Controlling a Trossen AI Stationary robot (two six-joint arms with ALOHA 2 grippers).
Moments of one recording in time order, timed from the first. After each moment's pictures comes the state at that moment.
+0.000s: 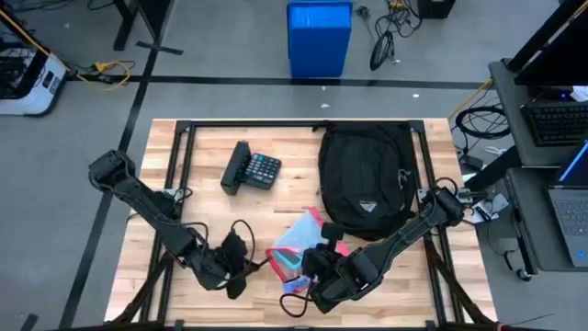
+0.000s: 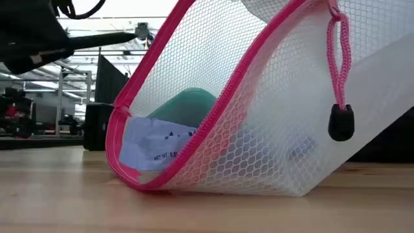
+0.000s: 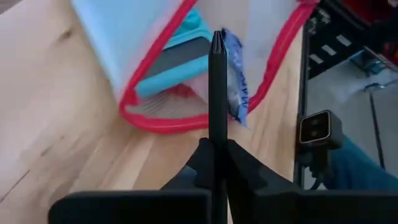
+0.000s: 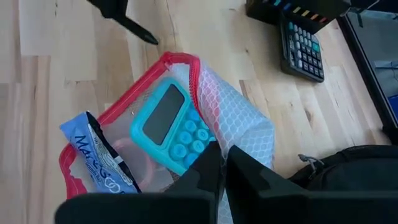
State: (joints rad) left arm -0.74 1.46 0.77 -0.08 -0.47 -1.06; right arm 0.60 2.03 1.94 -1.18 0.68 0.65
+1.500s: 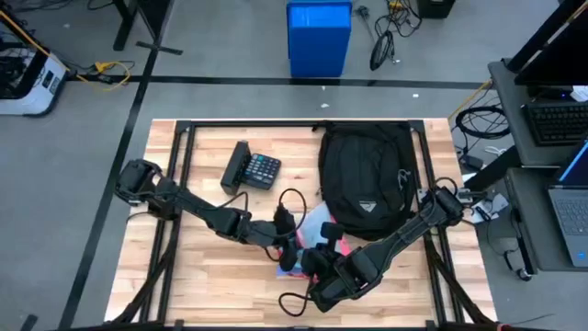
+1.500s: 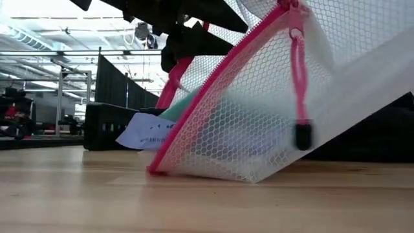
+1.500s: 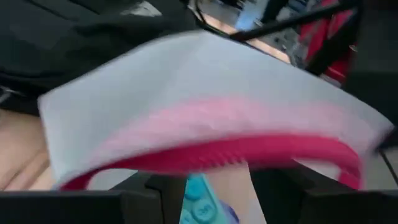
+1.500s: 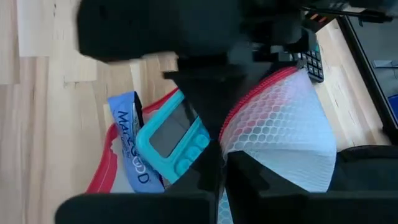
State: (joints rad) left arm -0.35 1.70 0.98 0.29 -0.28 -0.56; right arm 0.60 2.03 1.94 -1.18 0.67 0.64
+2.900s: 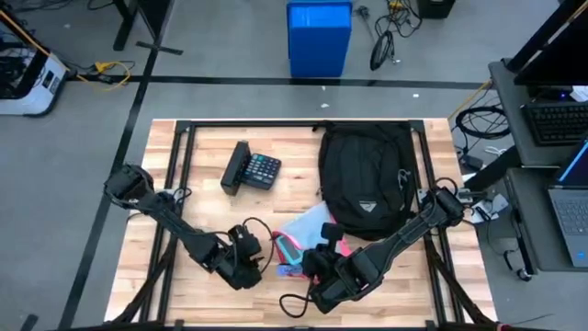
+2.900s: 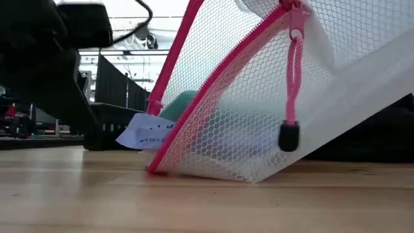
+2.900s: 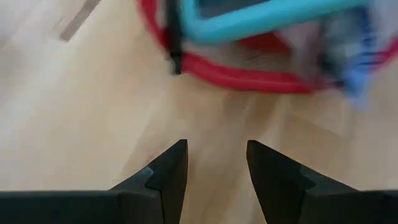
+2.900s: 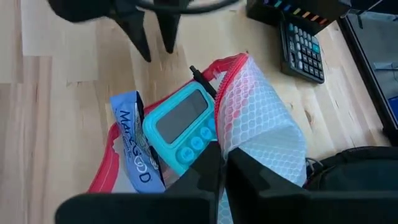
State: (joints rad) left arm -0.63 1.69 0.86 -0.35 -0.51 -0.98; right arm 0.60 2.03 1.94 -1.18 0.68 0.64
